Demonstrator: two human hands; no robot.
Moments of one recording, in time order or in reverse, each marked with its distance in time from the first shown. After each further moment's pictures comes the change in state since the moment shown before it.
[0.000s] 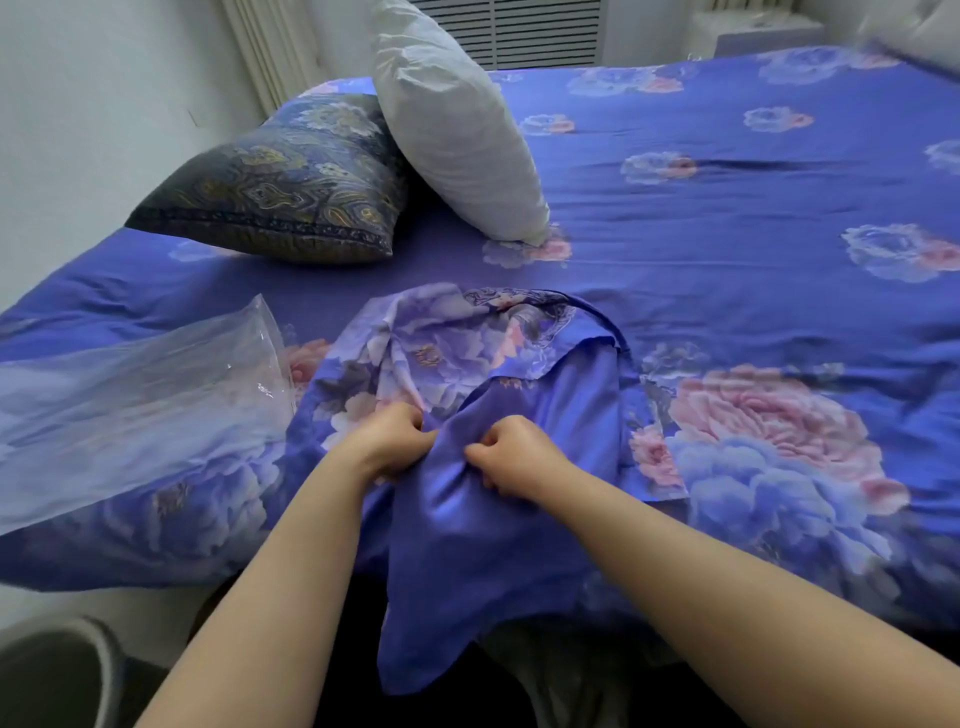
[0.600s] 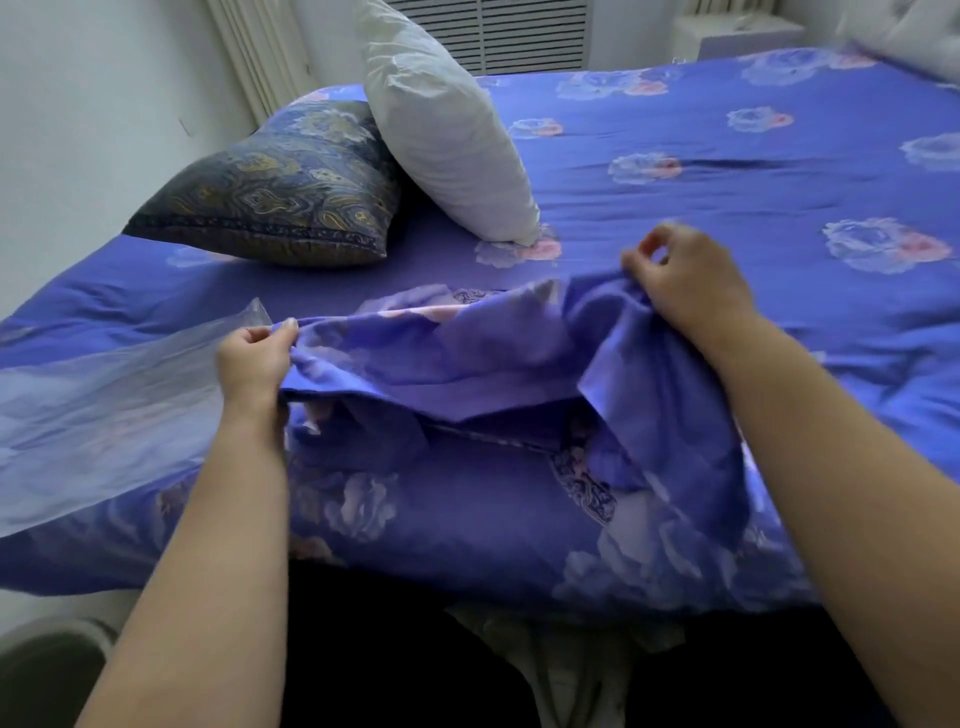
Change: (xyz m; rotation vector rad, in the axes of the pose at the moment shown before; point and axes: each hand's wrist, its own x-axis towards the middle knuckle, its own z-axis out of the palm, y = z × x) left_hand 0.004 -0.035 -0.091 -0.710 0.785 0.039; right_hand -0.006 0.013 -0.189 -0.167 0.720 -0.121
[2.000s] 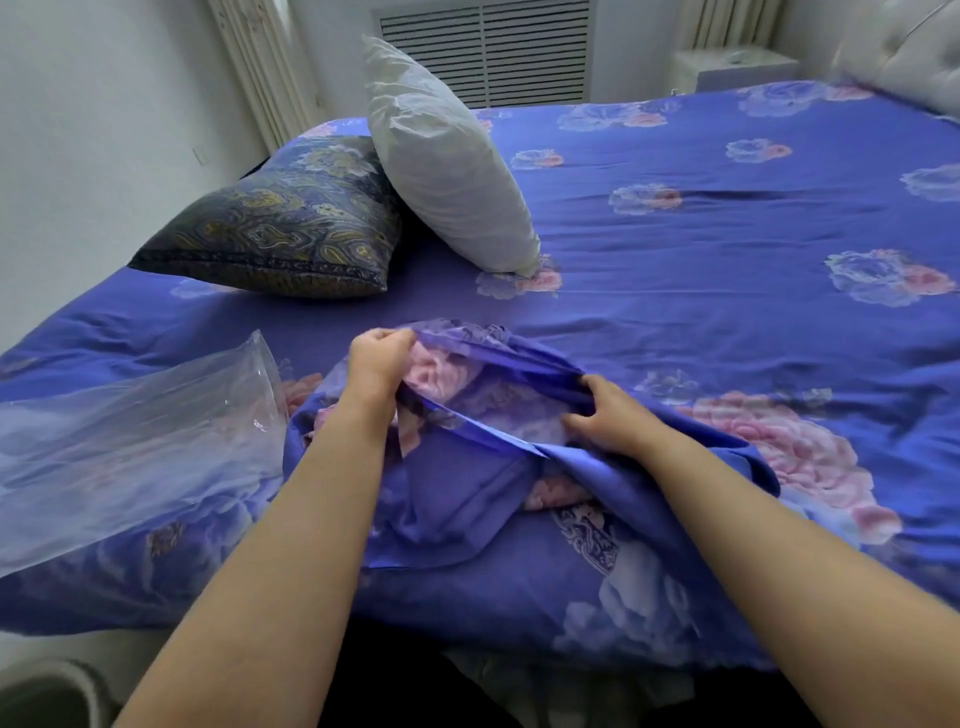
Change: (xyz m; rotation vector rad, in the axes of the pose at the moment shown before) left_hand -0.016 0.035 0.111 -0.087 -0.265 -0.080; right_hand -0.029 0.047 0.102 -0.046 -0.527 0.095
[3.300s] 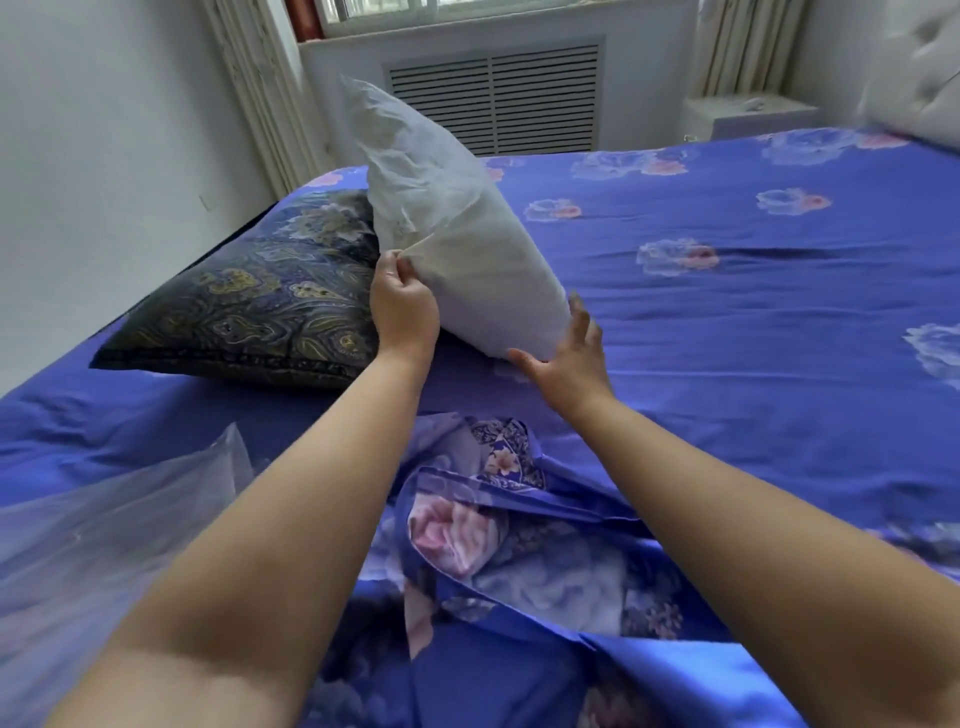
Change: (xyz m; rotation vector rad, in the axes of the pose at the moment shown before) left_hand 0.161 0.086 0.072 -0.070 0.234 0.583; right_hand 0.182 -0.104 -0.027 0.382 0.428 -0.132
